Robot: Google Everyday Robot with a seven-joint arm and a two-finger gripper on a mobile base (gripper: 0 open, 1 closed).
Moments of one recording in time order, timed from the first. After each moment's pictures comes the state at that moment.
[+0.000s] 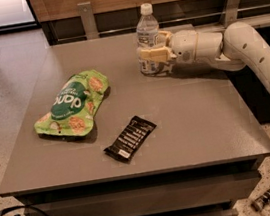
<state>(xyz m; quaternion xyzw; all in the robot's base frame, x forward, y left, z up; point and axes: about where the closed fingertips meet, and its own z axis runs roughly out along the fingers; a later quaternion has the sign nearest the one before) 0.724 -0.080 0.882 -0.43 0.56 0.36 0.60</state>
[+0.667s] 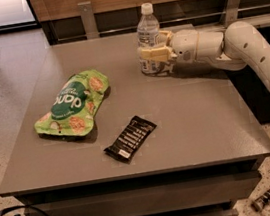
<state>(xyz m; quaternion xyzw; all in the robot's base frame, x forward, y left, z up) 0.724 -0.079 0.885 -0.43 0.56 0.36 0.60</state>
